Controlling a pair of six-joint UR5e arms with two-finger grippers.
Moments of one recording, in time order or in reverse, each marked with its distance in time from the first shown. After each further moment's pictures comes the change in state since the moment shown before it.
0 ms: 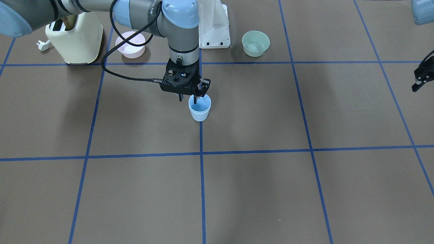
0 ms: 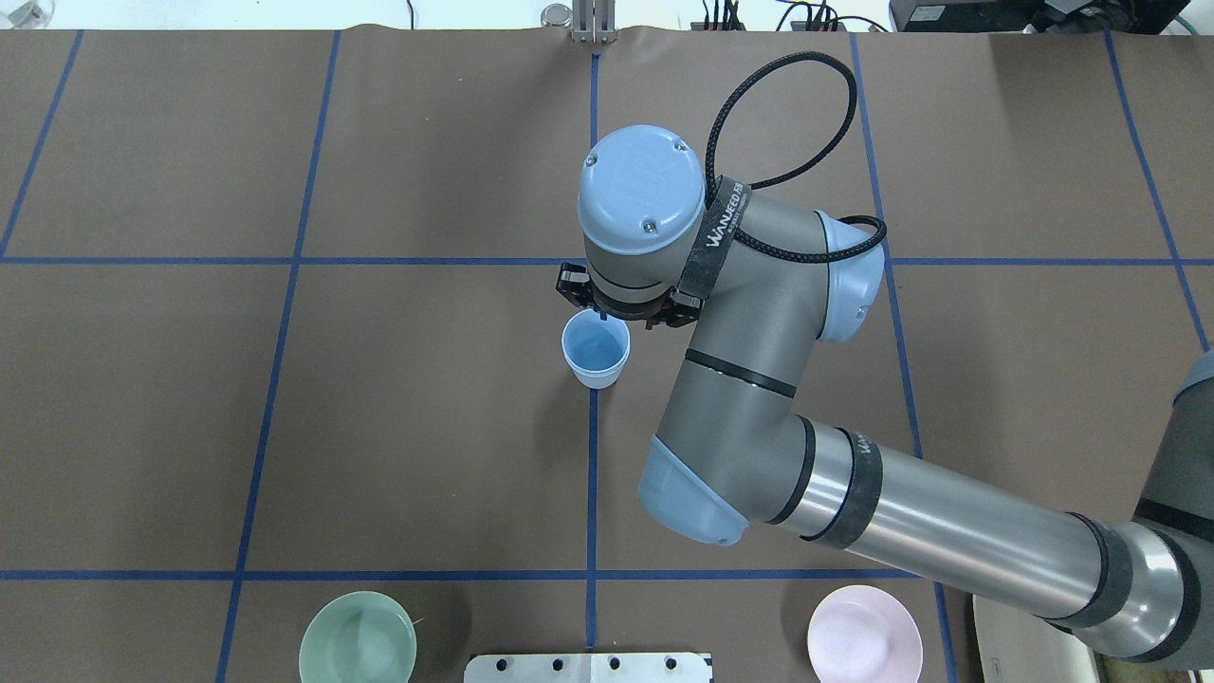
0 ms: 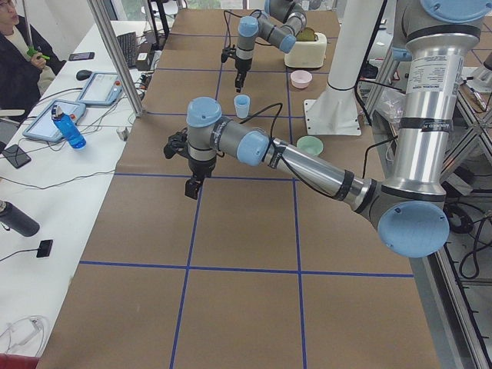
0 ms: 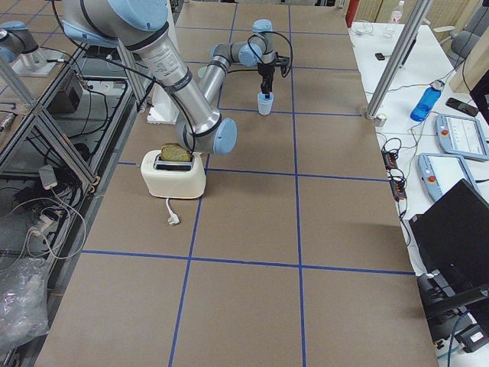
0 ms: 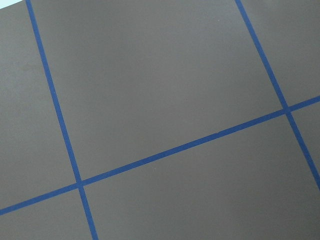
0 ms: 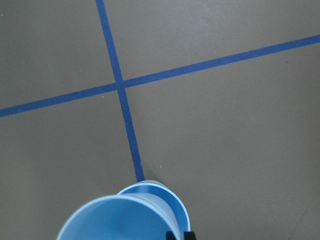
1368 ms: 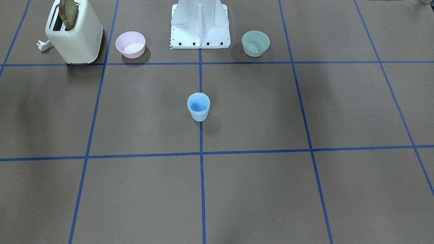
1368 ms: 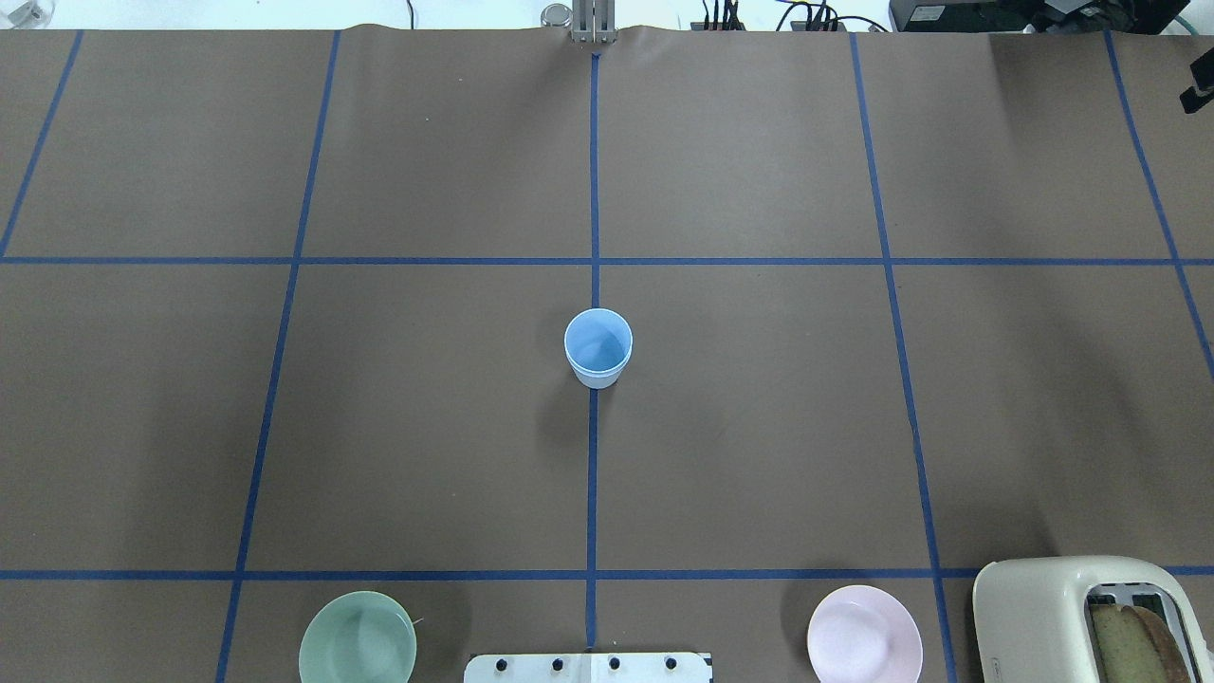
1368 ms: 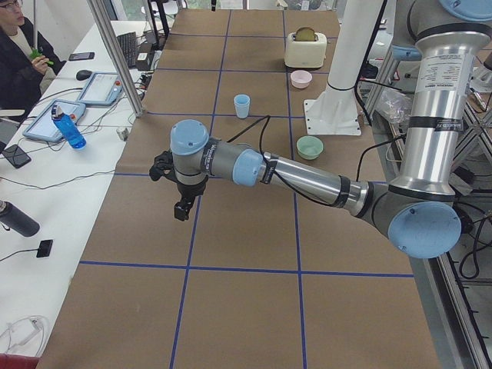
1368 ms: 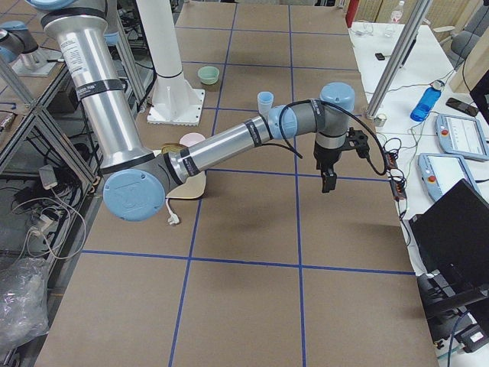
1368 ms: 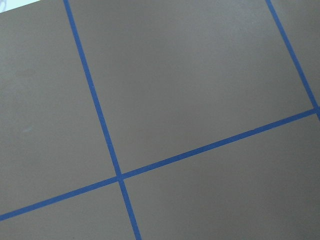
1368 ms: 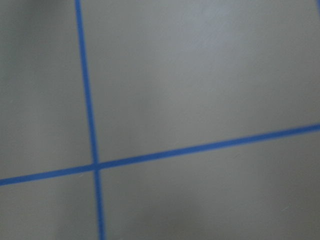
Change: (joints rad) left arm -0.187 -0.027 0.184 0.005 -0.106 0.223; right arm 0.882 -0.507 -0.022 0.004 0.456 -1.244
